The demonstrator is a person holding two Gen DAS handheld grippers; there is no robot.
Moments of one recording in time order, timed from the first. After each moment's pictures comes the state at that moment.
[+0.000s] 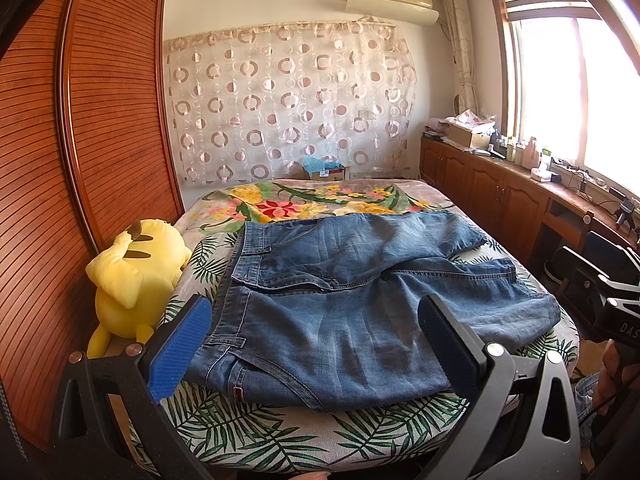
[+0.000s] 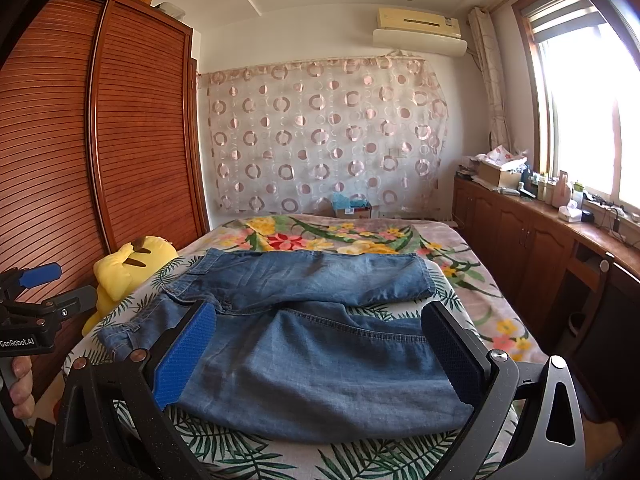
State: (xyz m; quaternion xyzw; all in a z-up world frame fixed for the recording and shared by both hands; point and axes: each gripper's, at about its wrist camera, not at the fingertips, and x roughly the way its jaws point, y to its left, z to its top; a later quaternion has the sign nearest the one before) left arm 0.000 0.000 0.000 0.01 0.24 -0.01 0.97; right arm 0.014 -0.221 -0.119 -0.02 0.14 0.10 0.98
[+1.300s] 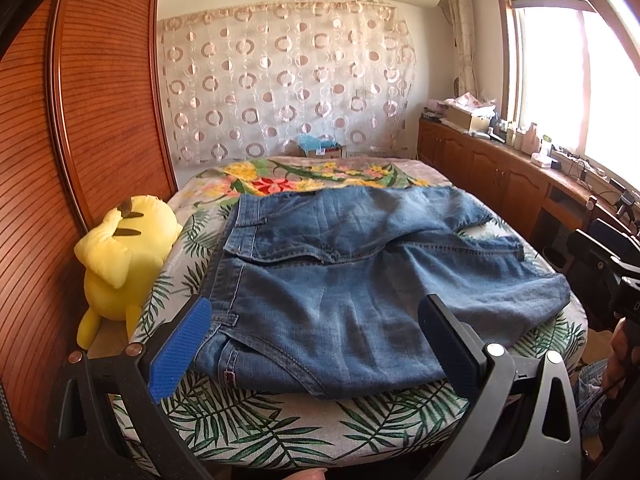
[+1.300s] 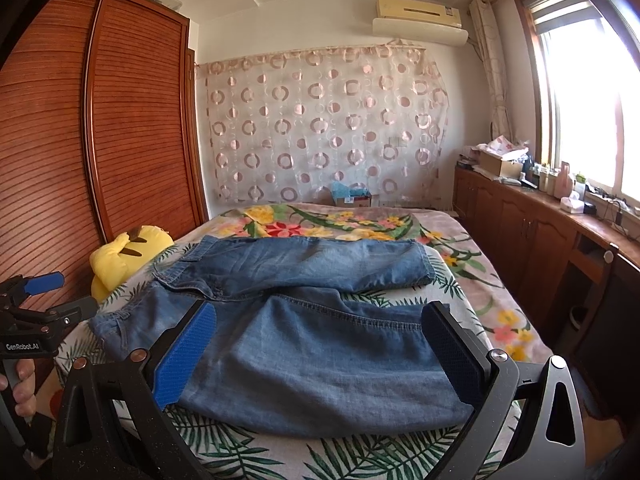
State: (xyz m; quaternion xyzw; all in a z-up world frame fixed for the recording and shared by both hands) left arm 0.017 0.004 -0.043 0.01 0.28 -0.01 0.96; right arm 0.026 -0.230 -0.131 -0.02 0.16 0.10 0.98
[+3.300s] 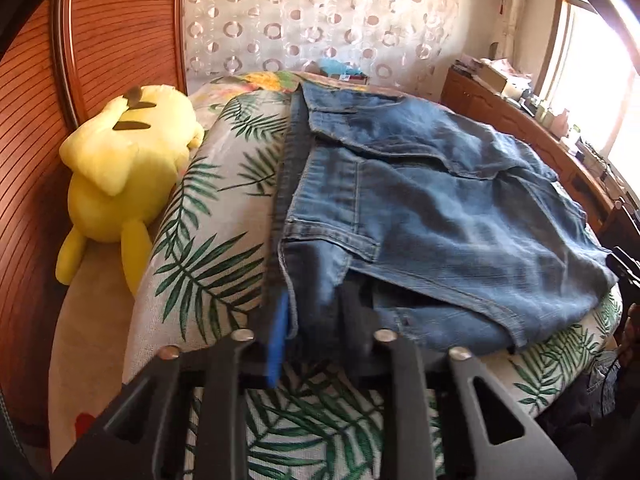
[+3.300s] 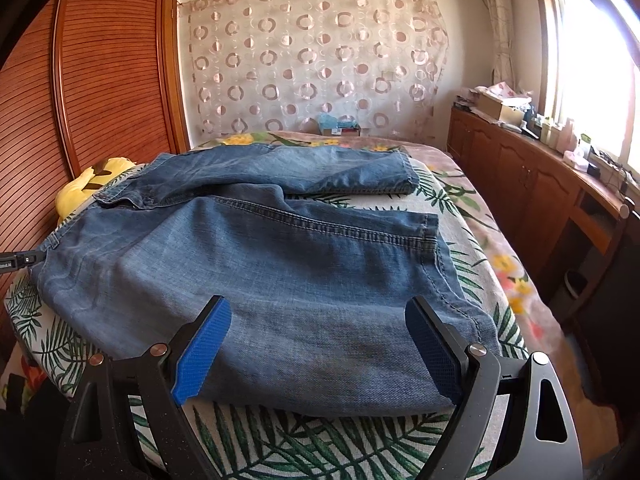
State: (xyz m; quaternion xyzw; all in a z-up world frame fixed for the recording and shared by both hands) left arm 0.076 0.135 -0.134 -0.06 0.40 -0.02 0.92; right arm 0.067 -0.261 -0.146 -0.04 0.26 0.09 0.96
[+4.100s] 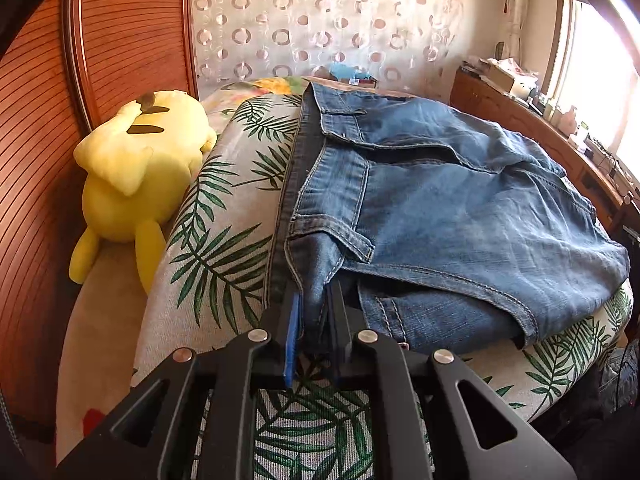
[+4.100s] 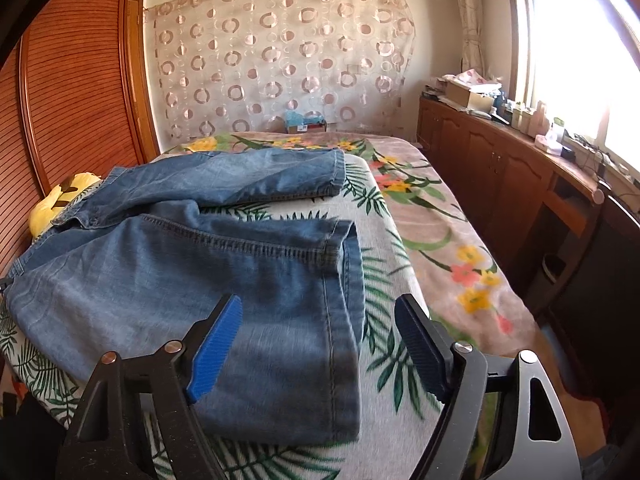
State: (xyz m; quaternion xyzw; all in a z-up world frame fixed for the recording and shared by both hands) left arm 0.070 0.138 -0.141 -0.04 0.39 0.01 0.92; right arm 0.082 -0.308 -0.127 -0.03 0.27 0.05 0.96
